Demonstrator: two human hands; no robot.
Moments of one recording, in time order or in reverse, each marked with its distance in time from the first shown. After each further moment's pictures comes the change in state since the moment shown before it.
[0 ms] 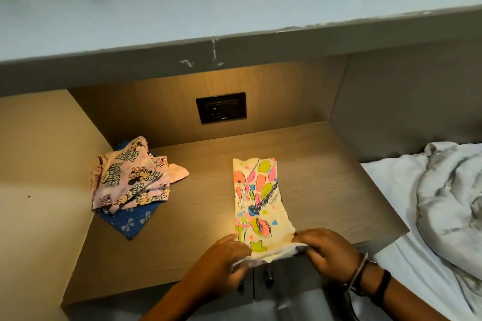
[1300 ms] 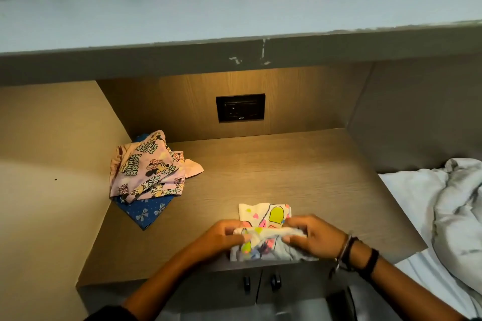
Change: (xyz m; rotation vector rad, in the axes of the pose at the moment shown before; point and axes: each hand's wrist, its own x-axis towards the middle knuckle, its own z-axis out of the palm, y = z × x) left_hand 0.007 -0.015 -0.042 -0.710 -0.075 -0.309; right_hand 0.067 -0.033 -0.013 0.298 -0.355 0.184
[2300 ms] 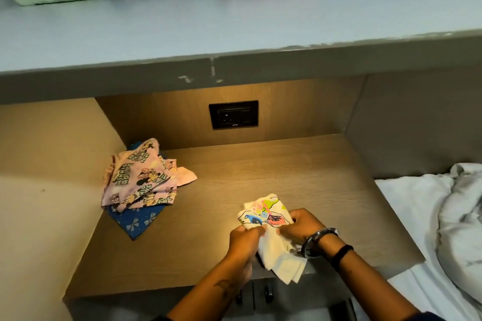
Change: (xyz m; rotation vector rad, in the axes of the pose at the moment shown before) left_hand 0.064 0.042 0.083 -0.685 0.615 -0.421; right_hand 0.043 0.035 -0.005 0.274 0.197 0.524
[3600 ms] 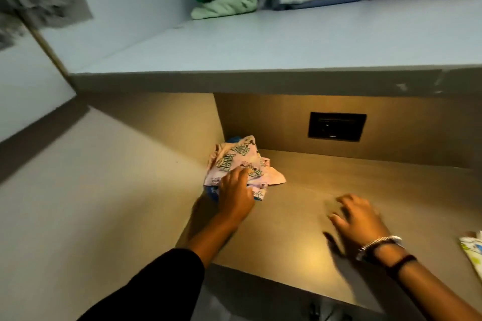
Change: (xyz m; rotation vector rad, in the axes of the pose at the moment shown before) left_hand 0.068 0.078 -0.213 1.096 0.660 0.806; right_hand 0.028 -0.080 0.047 -0.678 0.299 -0.436
